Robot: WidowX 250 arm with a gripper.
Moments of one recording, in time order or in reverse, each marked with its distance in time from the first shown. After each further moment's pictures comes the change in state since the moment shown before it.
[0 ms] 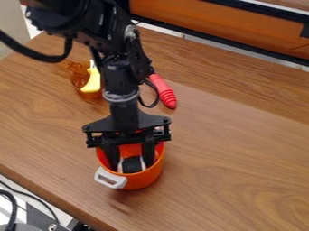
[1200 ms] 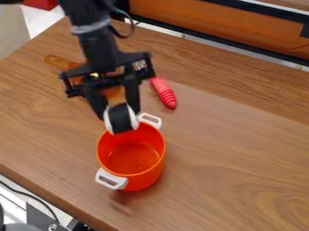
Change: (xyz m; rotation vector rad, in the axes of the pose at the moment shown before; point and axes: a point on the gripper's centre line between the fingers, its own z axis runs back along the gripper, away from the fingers) arm 0.024 0.015 0.074 -0.158 0.006 0.060
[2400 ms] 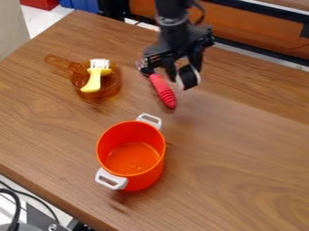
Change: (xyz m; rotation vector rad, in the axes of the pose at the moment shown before) arm 0.098 -0.107 -0.044 -0.041 -0.370 0.131
